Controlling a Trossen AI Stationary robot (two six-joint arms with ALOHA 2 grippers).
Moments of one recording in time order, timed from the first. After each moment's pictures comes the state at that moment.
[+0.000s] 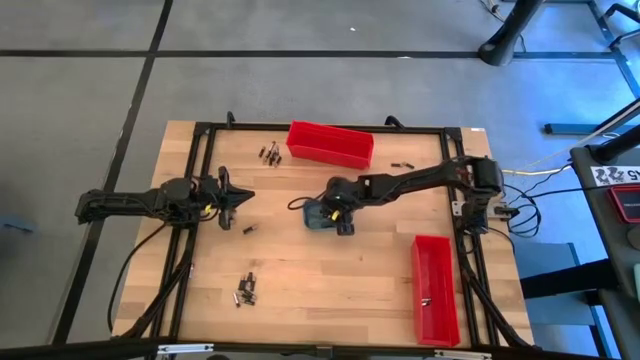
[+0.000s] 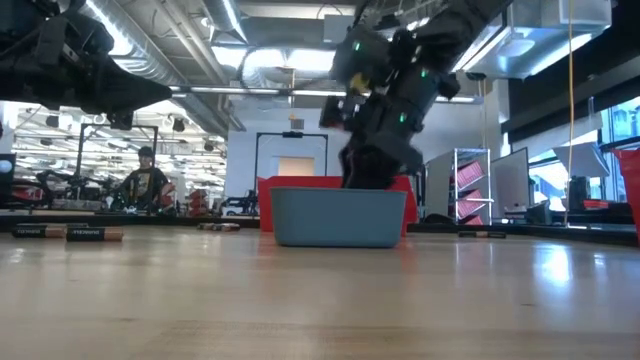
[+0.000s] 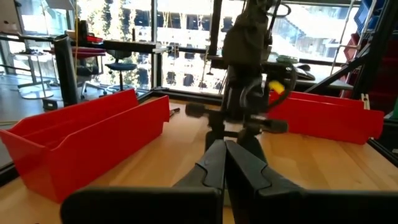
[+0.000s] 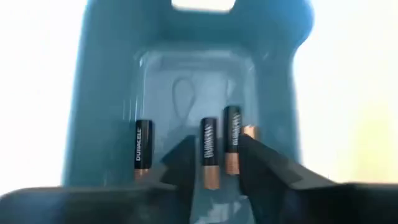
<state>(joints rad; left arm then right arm) 0.02 0.05 0.01 0.04 -0.19 -0.07 -0.07 1.87 1.16 -0.25 -0.05 -0.24</state>
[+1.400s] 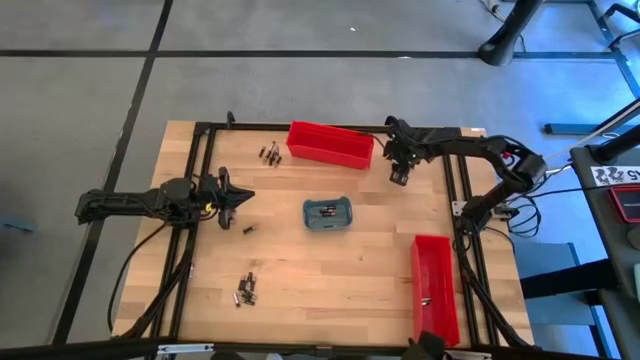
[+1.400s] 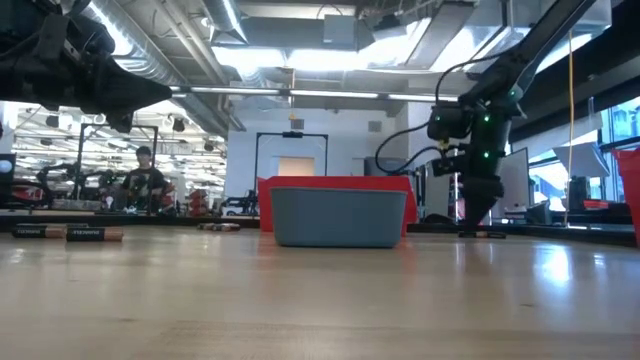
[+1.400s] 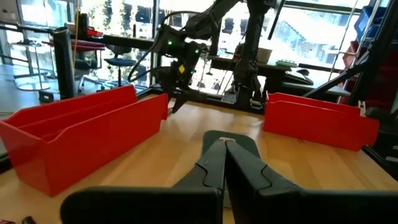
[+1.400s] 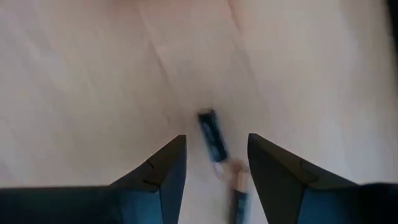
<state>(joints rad) 0.02 0.05 0.01 0.04 -0.19 -0.12 -0.75 1.57 0.82 -0.49 0.06 -0.43</state>
